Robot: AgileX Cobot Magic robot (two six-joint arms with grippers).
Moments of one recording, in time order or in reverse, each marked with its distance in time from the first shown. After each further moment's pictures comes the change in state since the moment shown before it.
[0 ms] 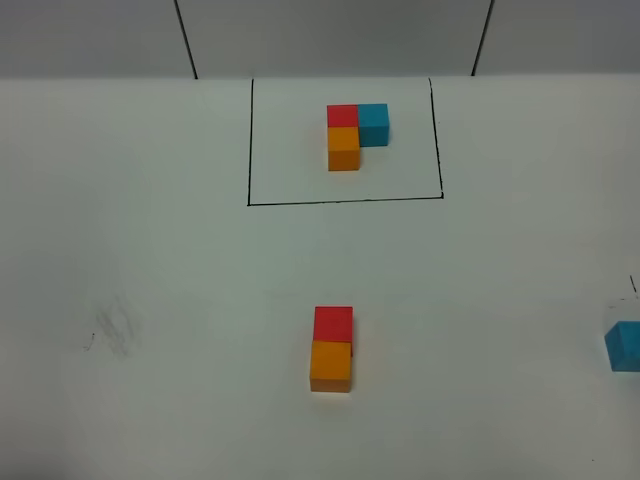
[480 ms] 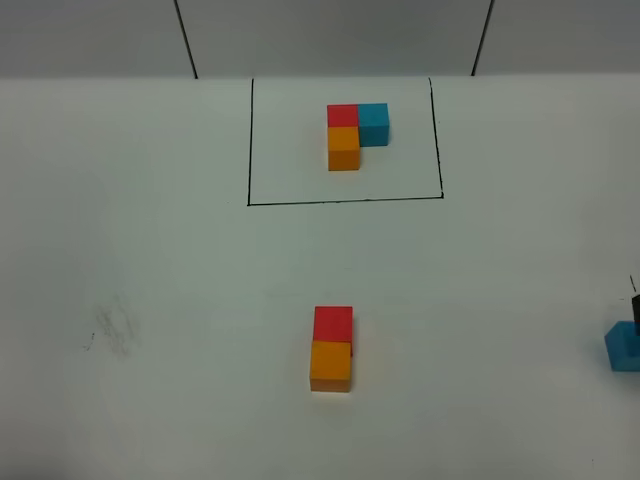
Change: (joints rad) left arm 0.000 0.000 0.000 0.000 0.000 0.000; right arm 0.000 0.131 0.184 0.137 -0.351 0.000
